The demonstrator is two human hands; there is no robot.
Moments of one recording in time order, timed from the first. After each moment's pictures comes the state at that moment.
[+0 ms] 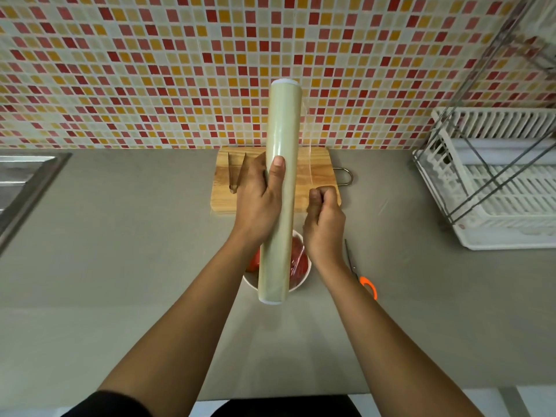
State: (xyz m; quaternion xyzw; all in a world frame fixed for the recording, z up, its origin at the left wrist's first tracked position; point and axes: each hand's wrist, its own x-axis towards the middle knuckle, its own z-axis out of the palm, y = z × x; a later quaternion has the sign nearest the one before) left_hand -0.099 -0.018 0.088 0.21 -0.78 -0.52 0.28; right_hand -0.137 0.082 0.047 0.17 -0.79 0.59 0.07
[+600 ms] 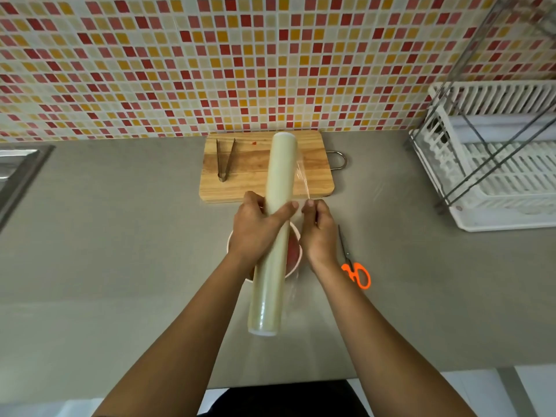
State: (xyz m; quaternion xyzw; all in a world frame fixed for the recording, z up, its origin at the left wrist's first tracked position) left_hand -0.087 0.002 0.036 0.34 -0.78 -0.51 0.11; right_hand -0.141 0.100 -0.001 0.06 -0.79 0.61 -0.05
